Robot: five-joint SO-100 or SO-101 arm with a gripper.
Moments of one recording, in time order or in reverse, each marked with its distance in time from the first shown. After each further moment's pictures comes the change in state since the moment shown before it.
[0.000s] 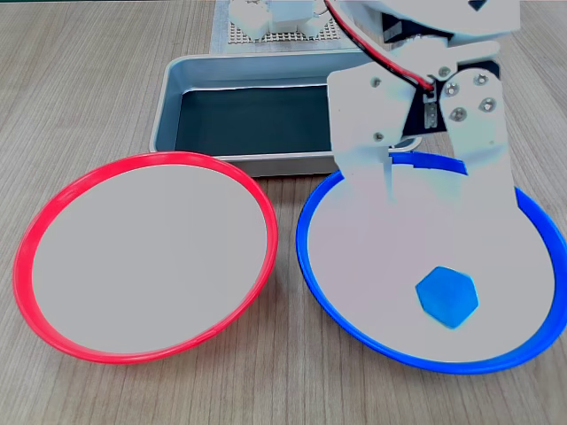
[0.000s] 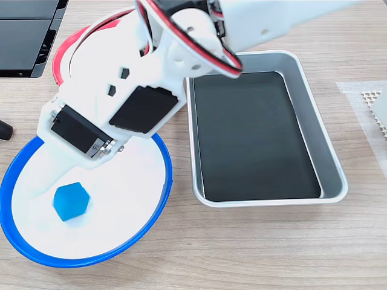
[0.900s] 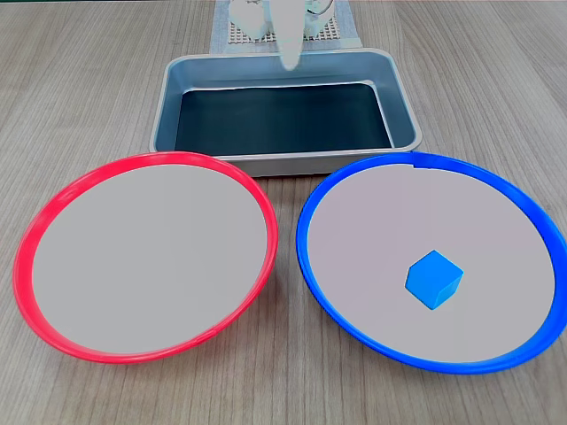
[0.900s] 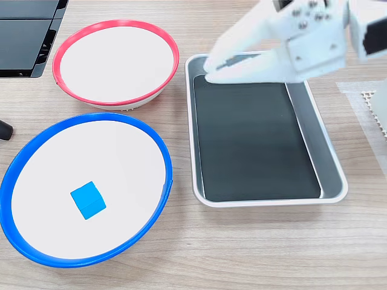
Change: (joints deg) arm 11.7 104.9 97.5 -18.4 64.5
